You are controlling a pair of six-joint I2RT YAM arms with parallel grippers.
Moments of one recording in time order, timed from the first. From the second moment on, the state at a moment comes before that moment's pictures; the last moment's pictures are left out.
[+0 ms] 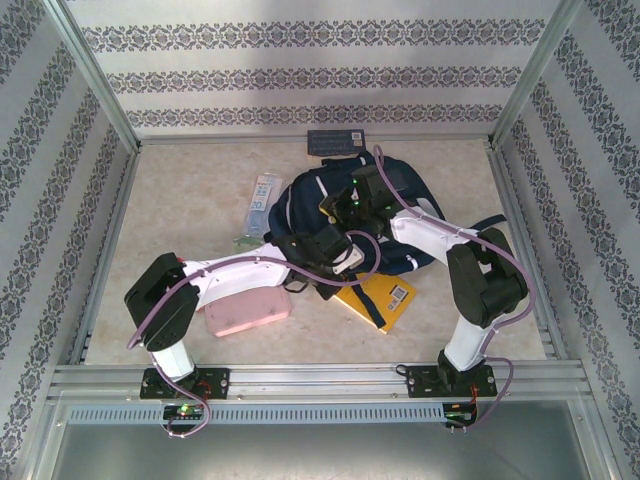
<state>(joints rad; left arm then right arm) -0.93 1.74 1.23 -0.58 0.09 -0.04 0.47 1.76 1.16 -0.11 -0.37 1.25</state>
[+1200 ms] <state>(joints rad) -0.77 1.35 1.09 -0.46 0.32 -0.22 0.70 1.04 0.67 -0.52 -0.08 0.73</state>
